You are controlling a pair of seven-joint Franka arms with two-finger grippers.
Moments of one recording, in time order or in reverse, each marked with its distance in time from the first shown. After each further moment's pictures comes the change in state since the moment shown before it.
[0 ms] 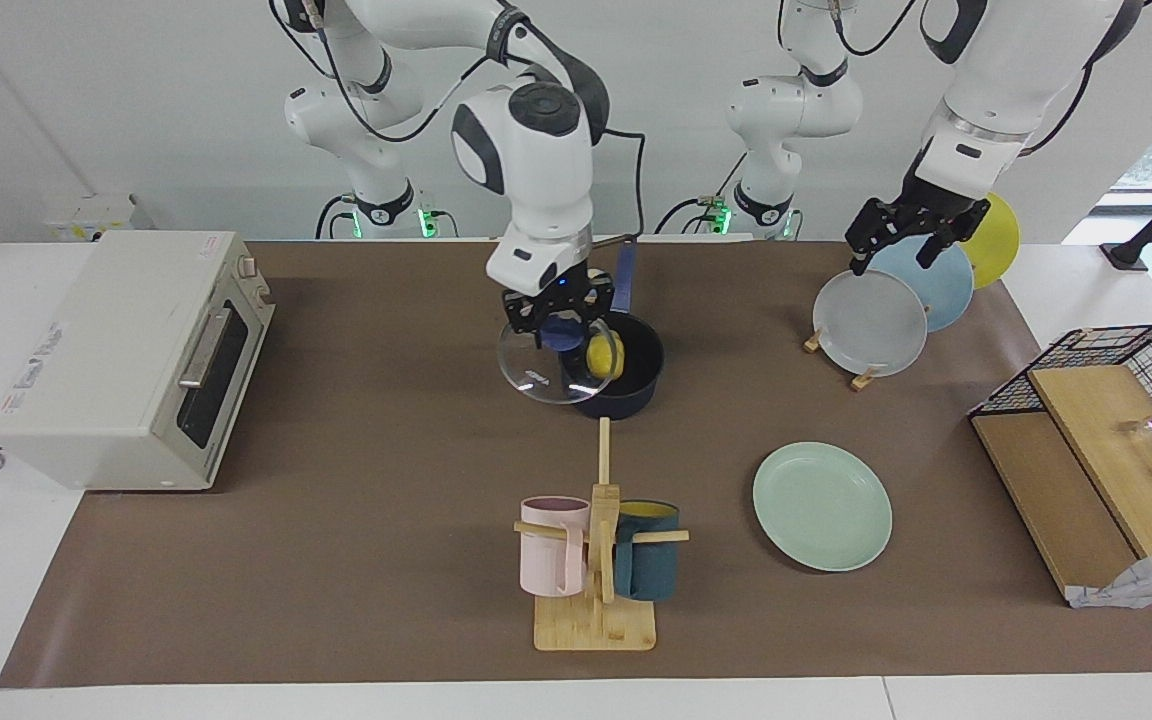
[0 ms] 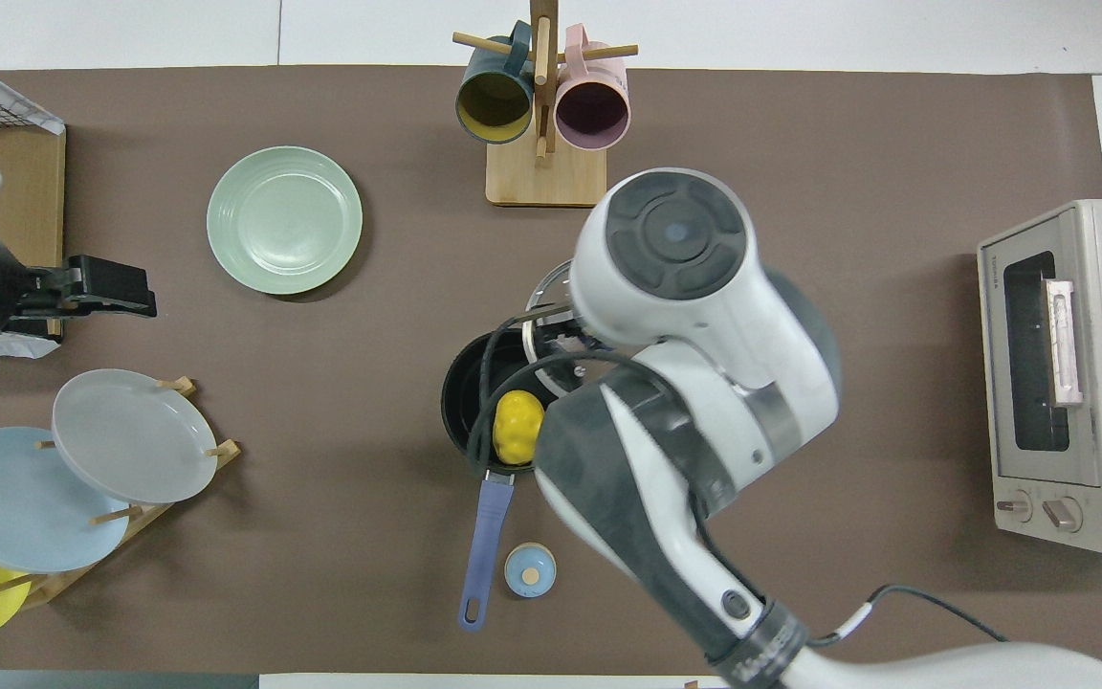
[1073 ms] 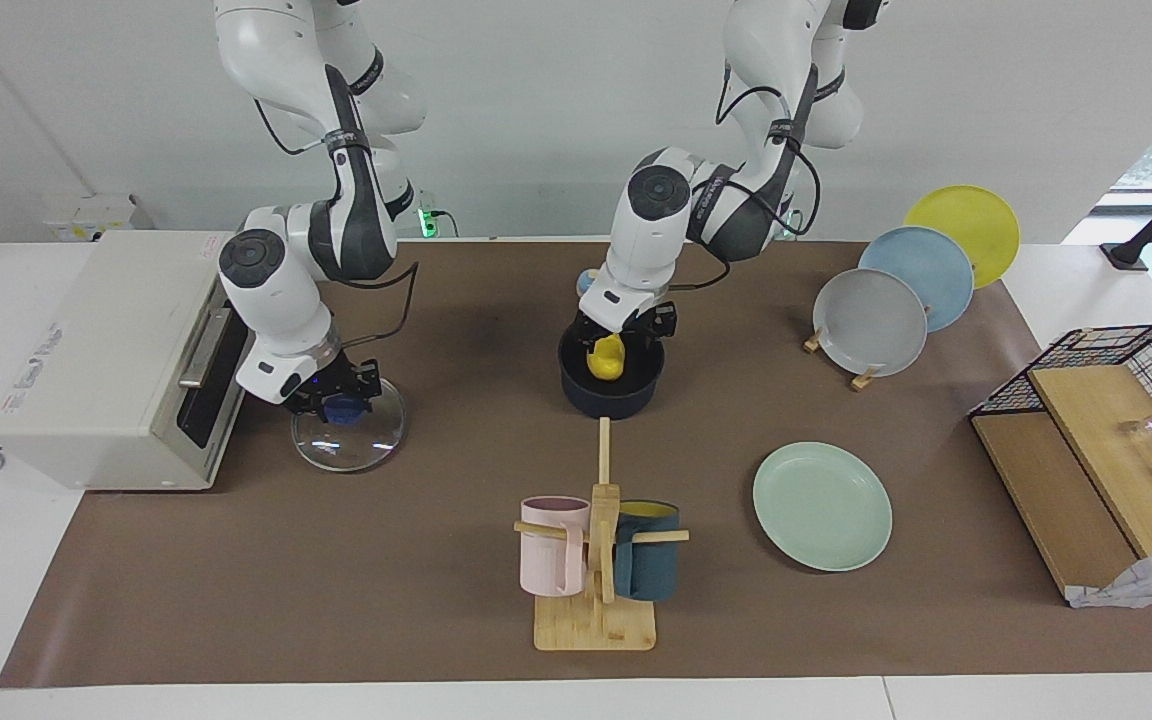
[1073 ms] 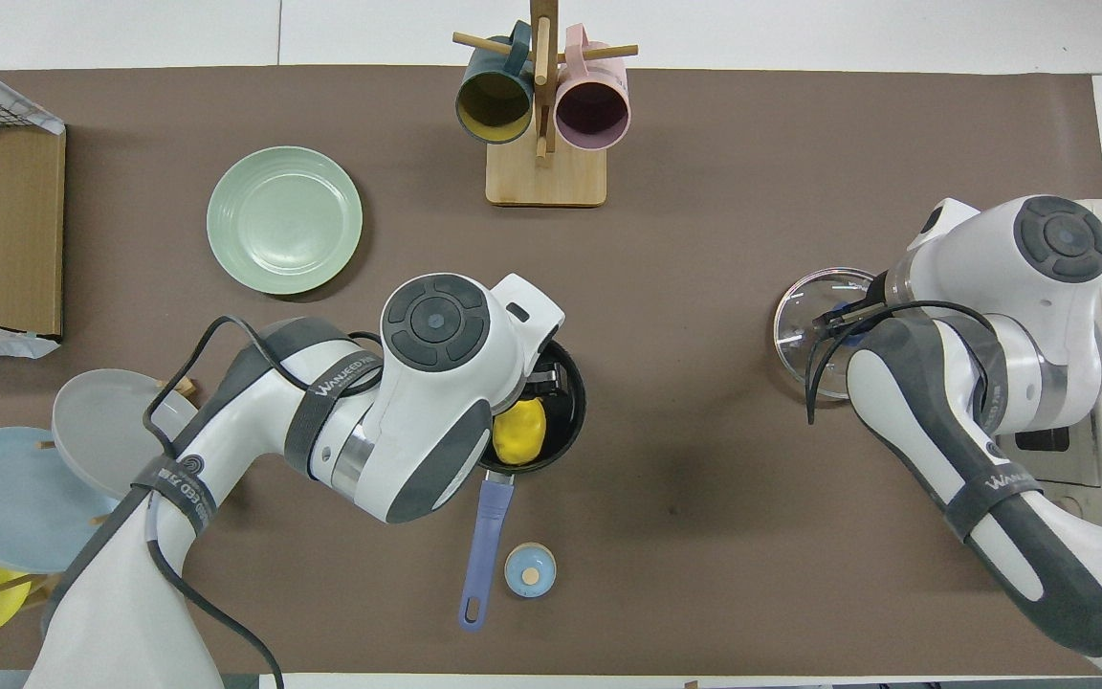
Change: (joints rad) left arm -0.499 0.342 -0.011 -0.194 -0.035 0.449 -0.385; right arm -0.427 -0.091 -0.002 -0.516 0.001 0.402 -0.476
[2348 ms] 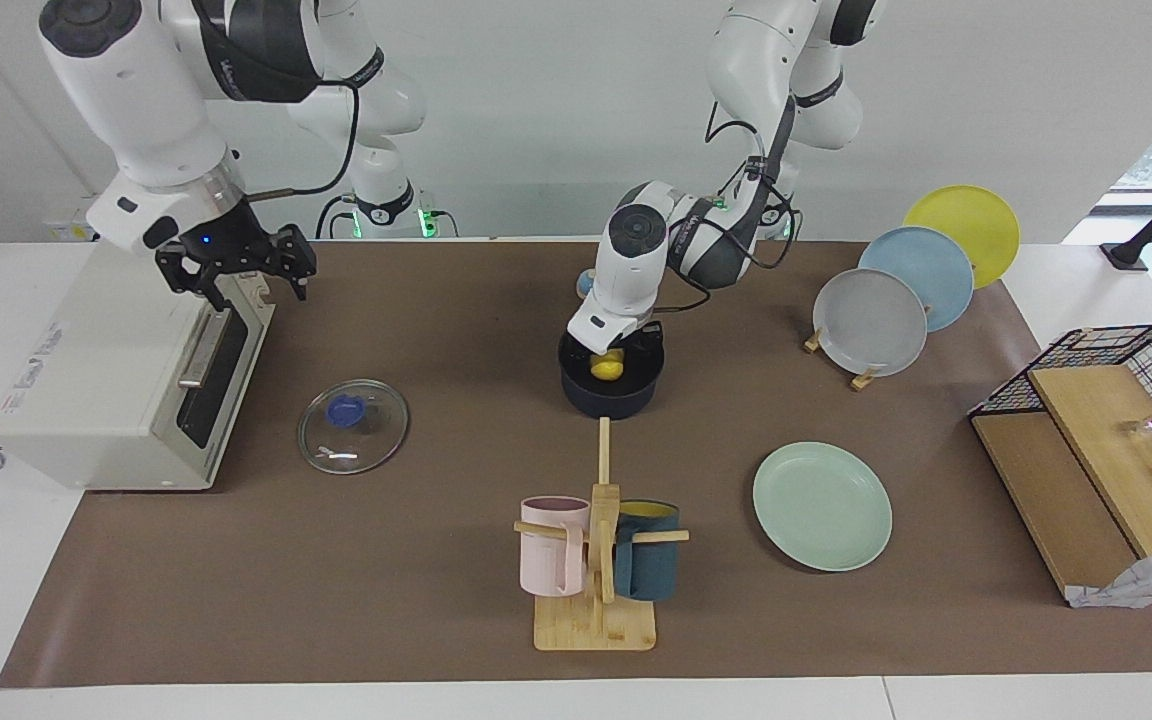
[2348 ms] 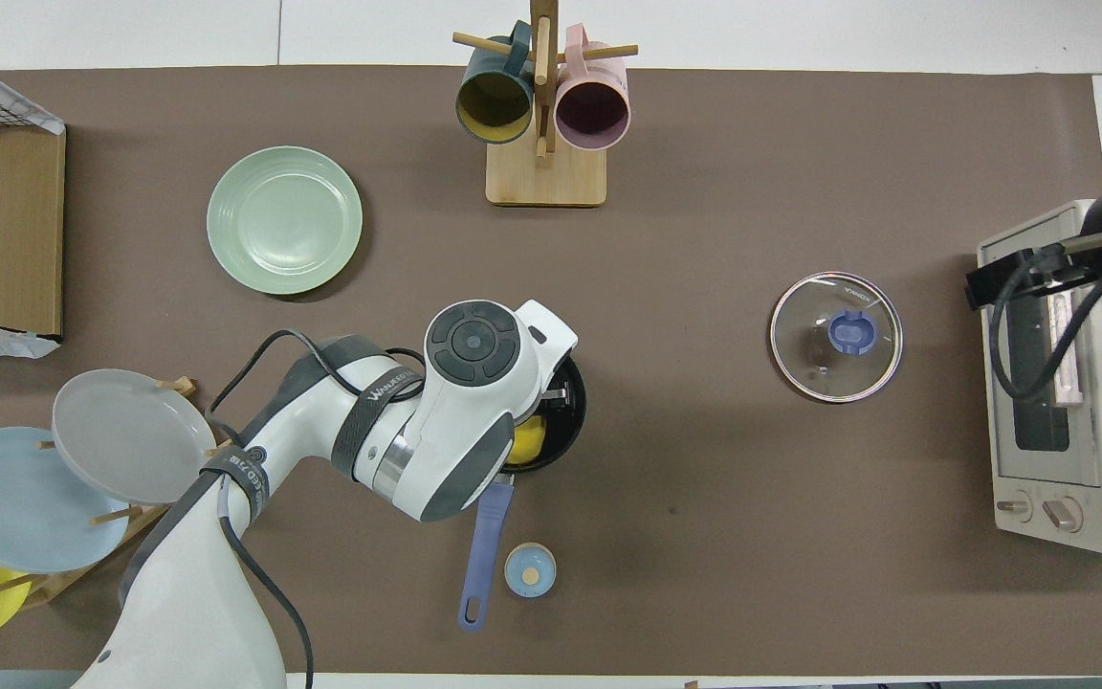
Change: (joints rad) left arm -0.024 0.055 0.002 -0.050 0.000 0.077 0.003; right arm -0.038 -0.150 -0.002 0.534 -0.030 -0.762 0.033
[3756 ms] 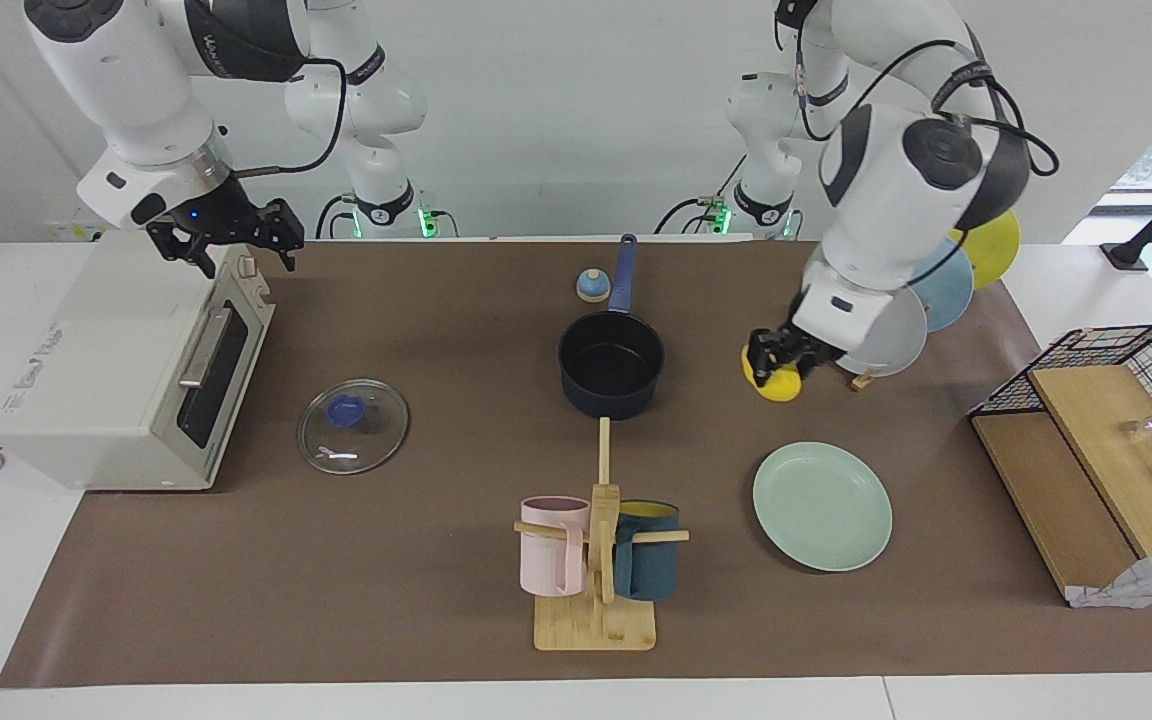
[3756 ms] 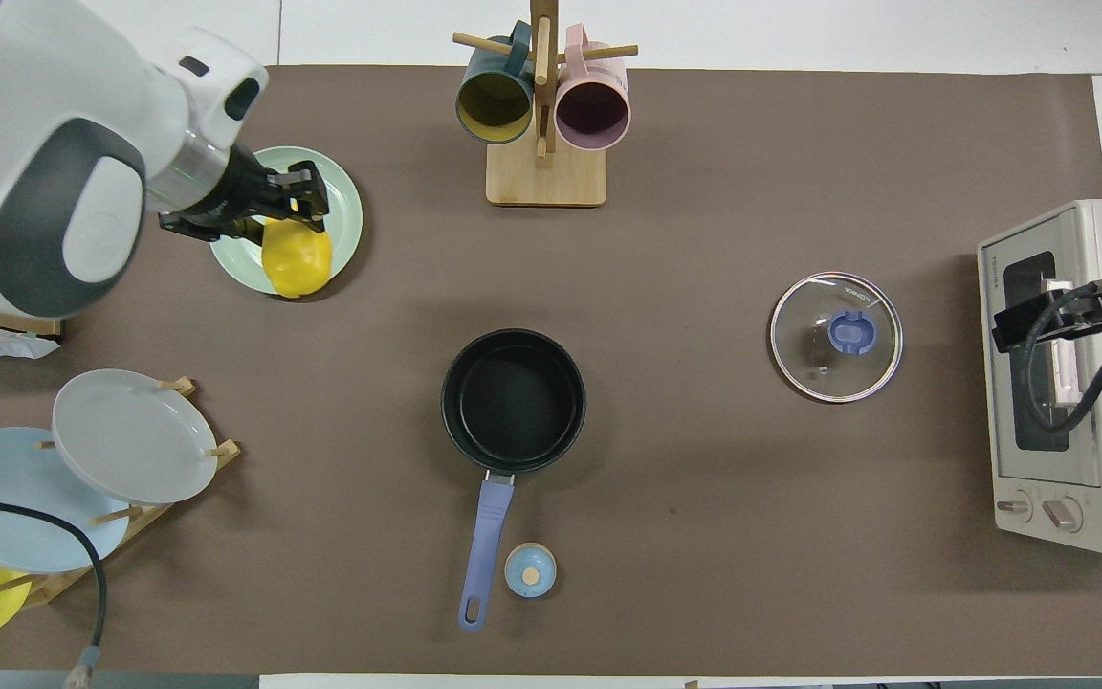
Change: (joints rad) left arm 0.425 0.025 0.039 0.525 -0.003 -0.407 0.297; right arm 0.055 -0.044 -0.083 -0.061 -0.005 -0.033 0.009
